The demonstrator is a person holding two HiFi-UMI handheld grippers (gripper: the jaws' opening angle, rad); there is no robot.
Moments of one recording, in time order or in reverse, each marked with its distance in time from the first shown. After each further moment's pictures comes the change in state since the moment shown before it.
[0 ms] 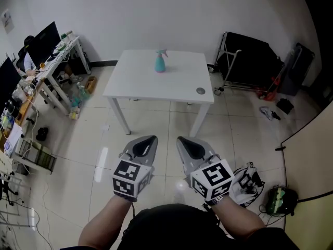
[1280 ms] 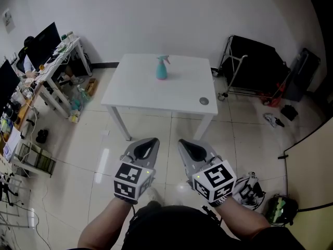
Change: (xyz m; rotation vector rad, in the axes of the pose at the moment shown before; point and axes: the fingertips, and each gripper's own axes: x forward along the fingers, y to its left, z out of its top) left arm 0.060 0.036 0.012 0.018 0.012 0.023; right arm 0.052 -0.052 0.002 -0.020 0.046 0.045
